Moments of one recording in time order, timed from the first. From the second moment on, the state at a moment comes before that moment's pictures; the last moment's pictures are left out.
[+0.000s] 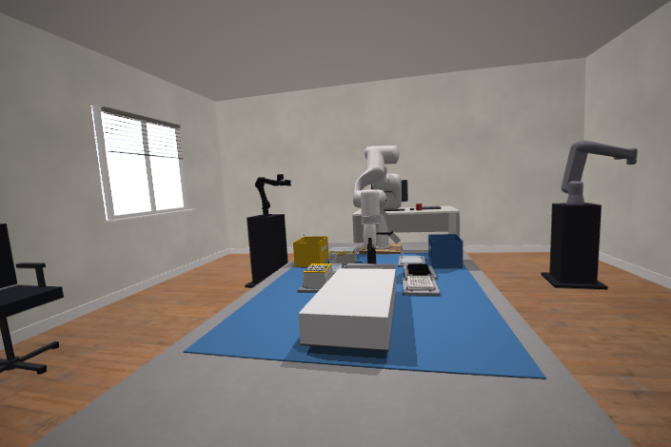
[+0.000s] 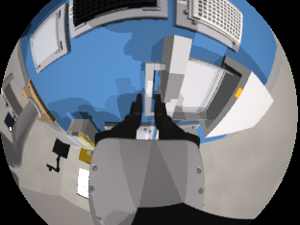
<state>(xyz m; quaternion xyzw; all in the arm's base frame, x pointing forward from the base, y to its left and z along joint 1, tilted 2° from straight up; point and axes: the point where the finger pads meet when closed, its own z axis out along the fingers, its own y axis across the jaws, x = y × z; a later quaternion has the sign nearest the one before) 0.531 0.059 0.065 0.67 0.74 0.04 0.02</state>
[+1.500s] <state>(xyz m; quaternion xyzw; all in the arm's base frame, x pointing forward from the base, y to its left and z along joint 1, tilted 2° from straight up) 0.527 0.058 0.065 0.67 0.74 0.04 0.02</state>
